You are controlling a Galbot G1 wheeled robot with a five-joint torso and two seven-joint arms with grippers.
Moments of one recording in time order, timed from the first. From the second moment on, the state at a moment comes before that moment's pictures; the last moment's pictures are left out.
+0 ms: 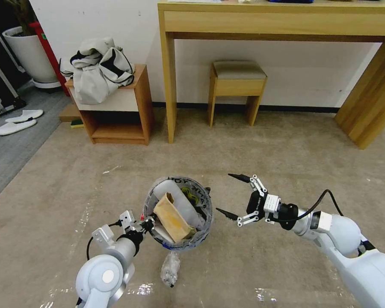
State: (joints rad) left arm 1.44 -1.41 -0.51 -2.09 -0.99 0.56 -0.32; right arm -1.19 0.82 0.38 1.89 0.48 0.40 -0.76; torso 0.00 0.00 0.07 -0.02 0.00
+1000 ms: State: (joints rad) left arm 1.46 -1.39 -0.60 -2.08 -0.89 0.54 -0.28; right arm -1.24 0.90 0.38 1.82 0.33 0.37 -0.62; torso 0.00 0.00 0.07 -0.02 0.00
